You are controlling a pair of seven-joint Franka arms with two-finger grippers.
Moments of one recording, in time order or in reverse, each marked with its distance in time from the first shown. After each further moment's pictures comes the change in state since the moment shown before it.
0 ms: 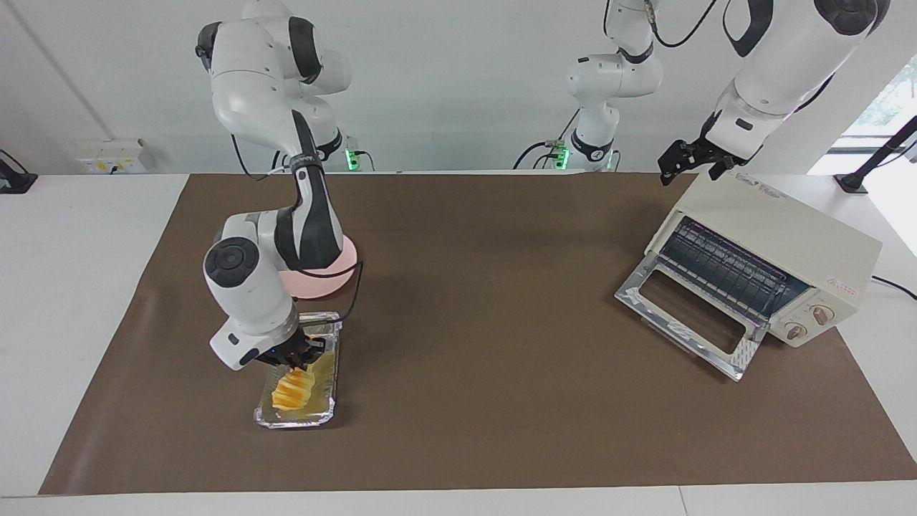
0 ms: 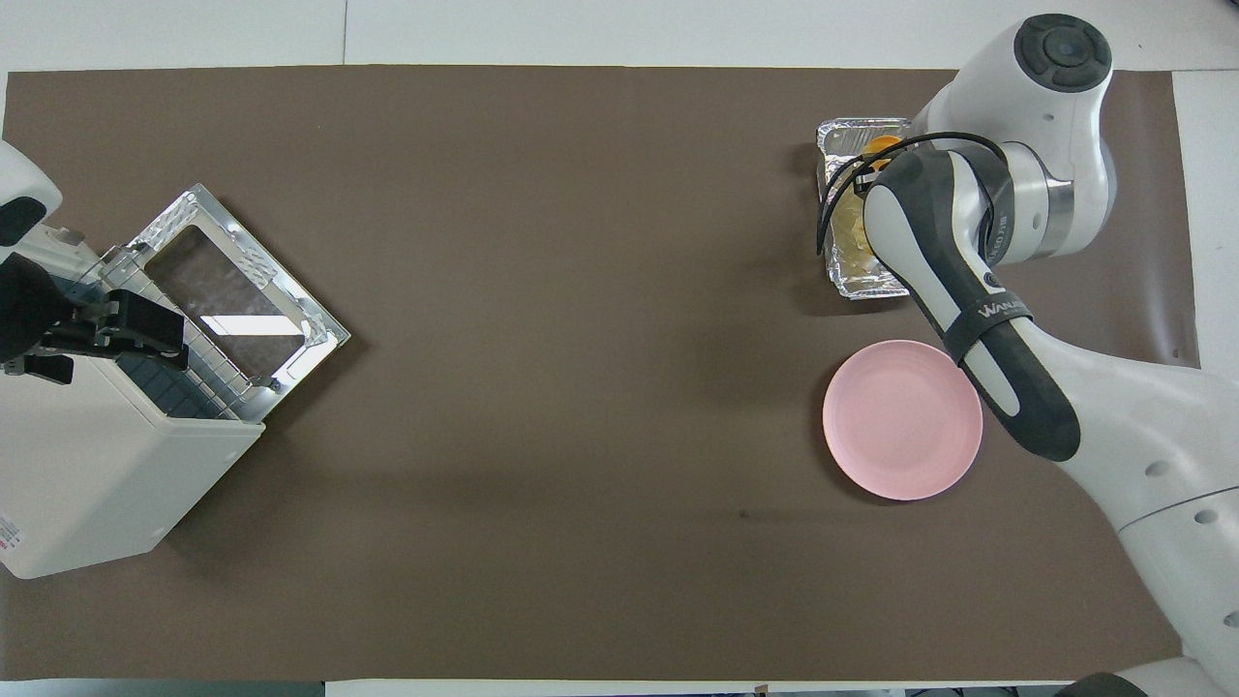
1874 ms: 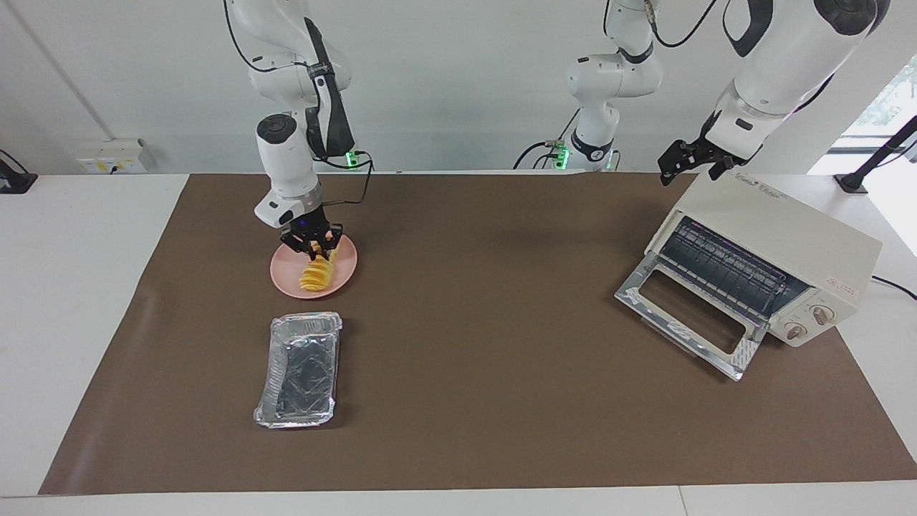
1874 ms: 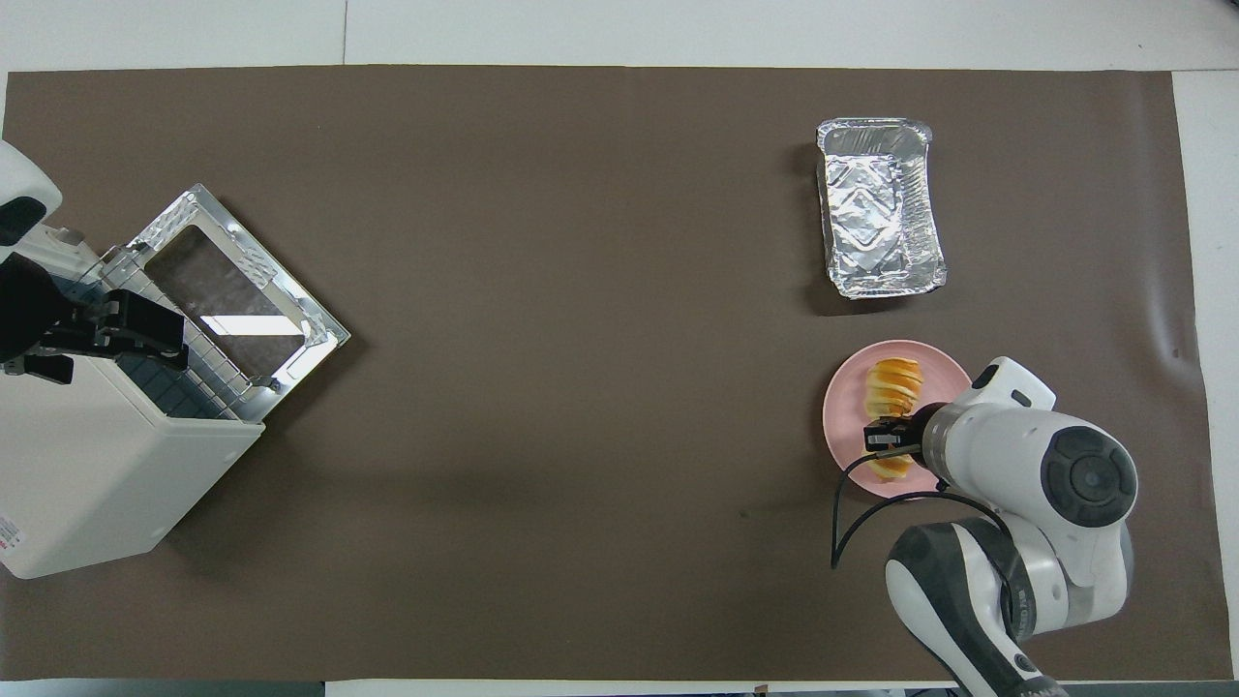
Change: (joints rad) left arm 0.000 0.000 0.000 0.000 0.000 0.000 0.000; right arm 0.034 -0.749 0.012 -1.218 0.001 0.552 0.000
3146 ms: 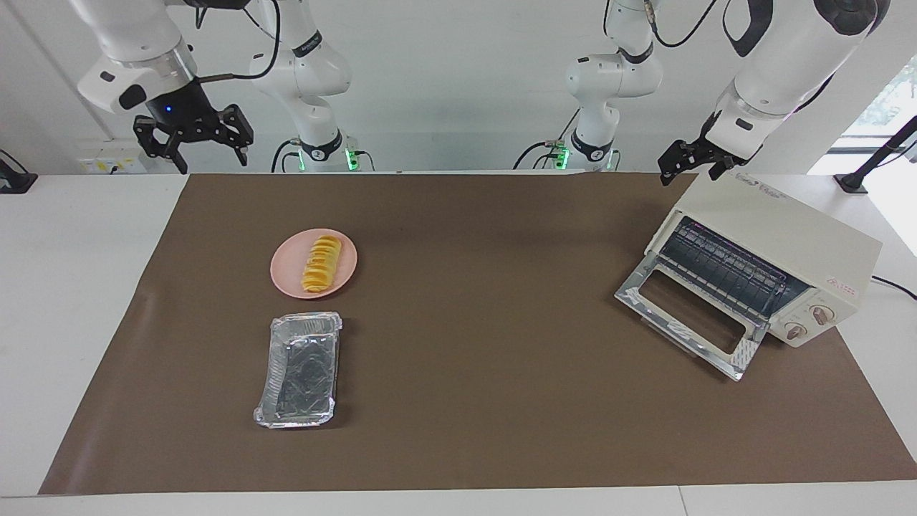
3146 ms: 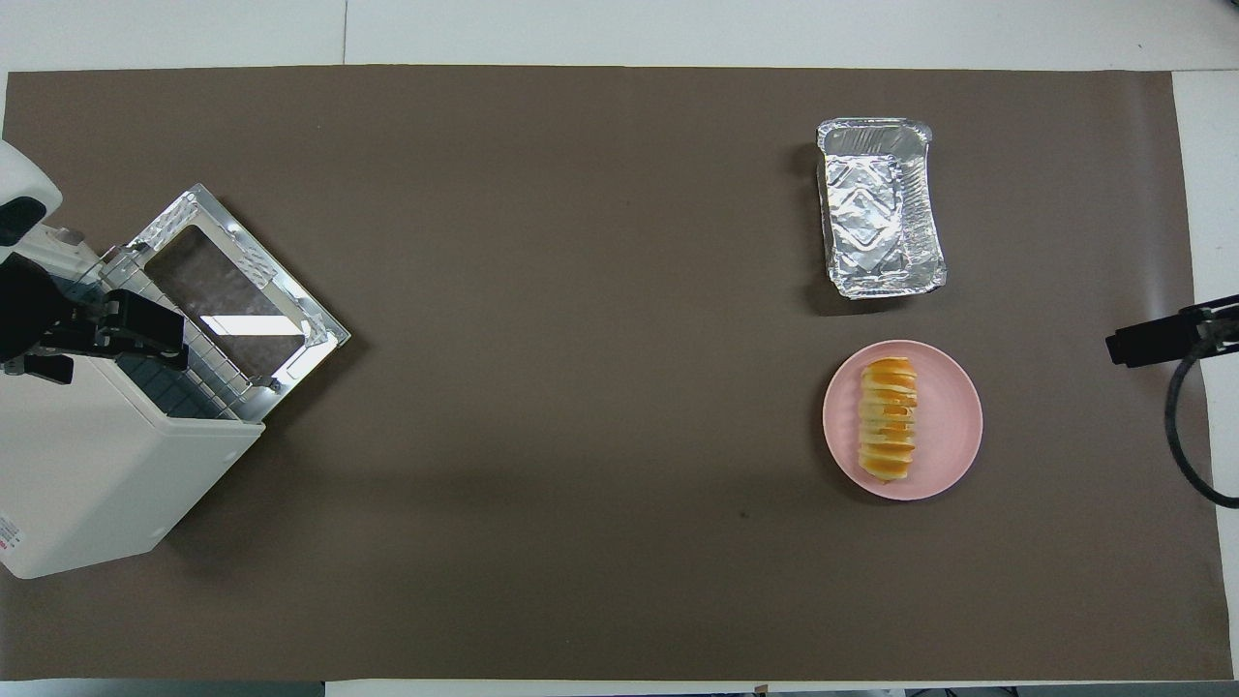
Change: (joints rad) left arm 0.000 0.000 0.000 0.000 0.000 0.000 0.000; right arm -0.146 0.043 -0.033 1.047 0.000 -1.165 -0.311
